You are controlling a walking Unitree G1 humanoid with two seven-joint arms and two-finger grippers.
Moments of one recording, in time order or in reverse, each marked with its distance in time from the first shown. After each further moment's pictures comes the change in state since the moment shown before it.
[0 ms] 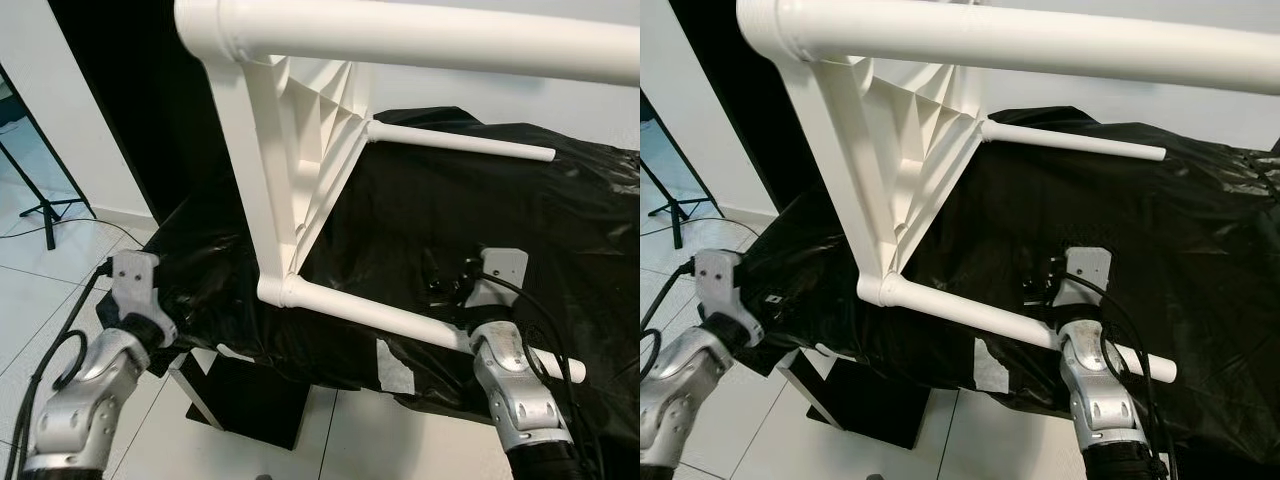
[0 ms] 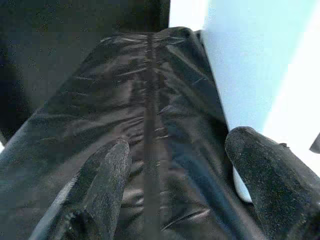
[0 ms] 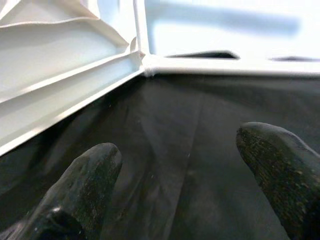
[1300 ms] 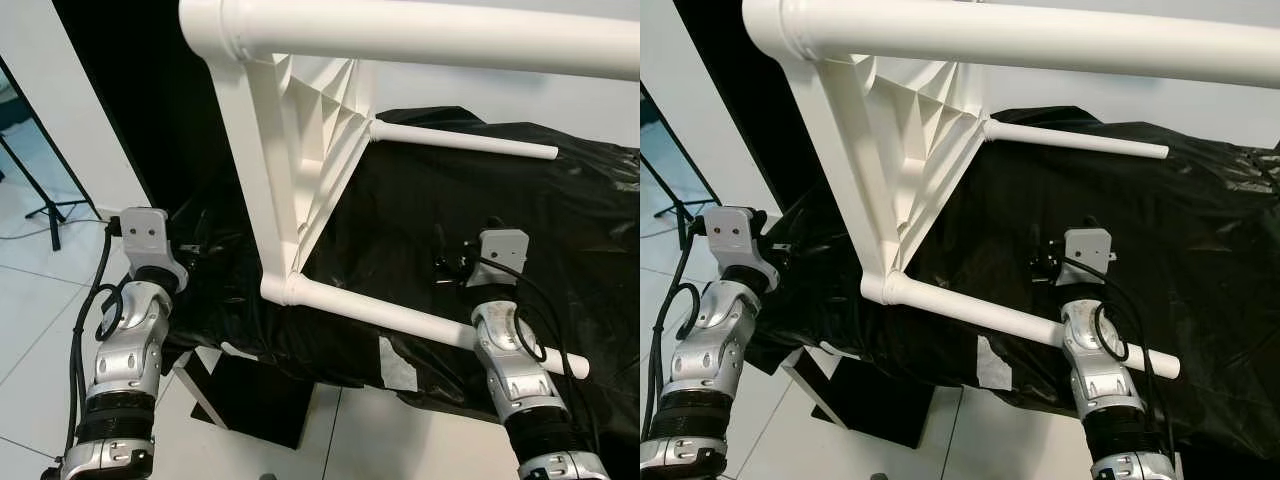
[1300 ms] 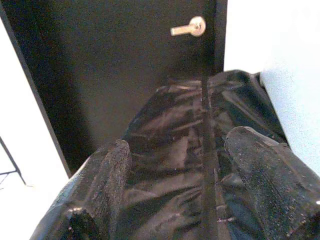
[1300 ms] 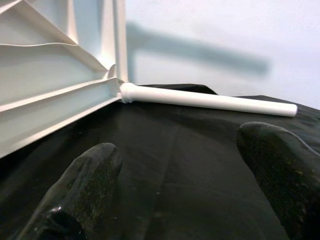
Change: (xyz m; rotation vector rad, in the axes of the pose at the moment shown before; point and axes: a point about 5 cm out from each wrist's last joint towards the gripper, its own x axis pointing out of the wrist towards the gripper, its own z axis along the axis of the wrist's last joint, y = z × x) left arm 0.060 0.018 0.016 0.111 -0.156 0.267; right arm 0.022 -0.011 0.004 -0.093 -0.109 -0.066
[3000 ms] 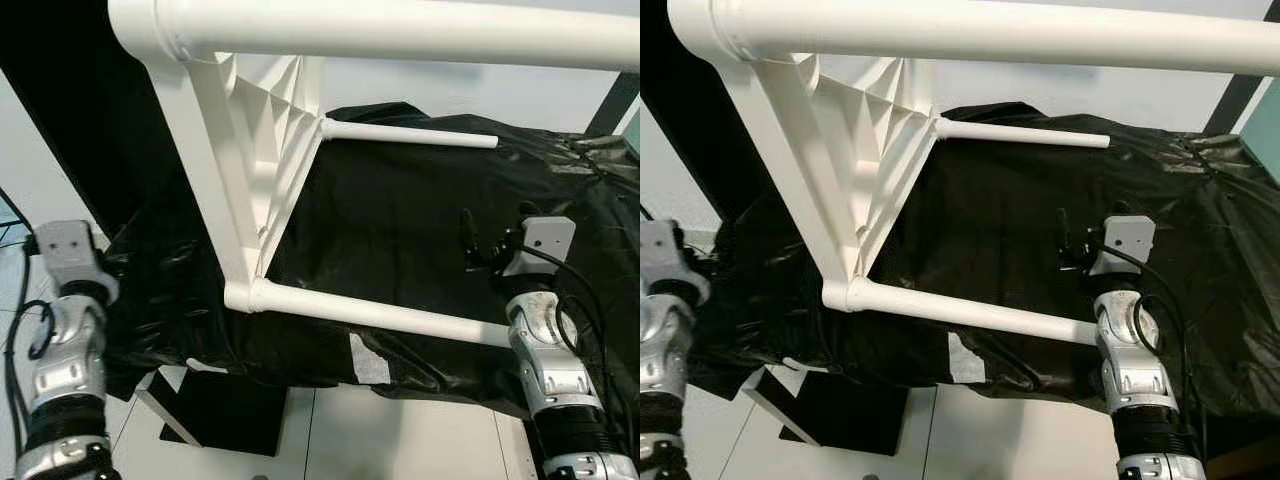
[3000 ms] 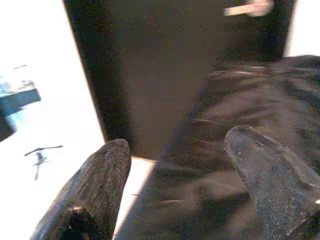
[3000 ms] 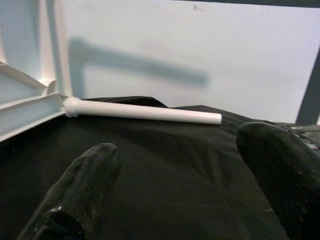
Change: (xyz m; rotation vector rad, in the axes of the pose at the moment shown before) left arm -0.034 0.100 -0.002 0.060 0.035 0.330; right arm 0.004 -0.036 0.015 0.002 -0.047 -0.017
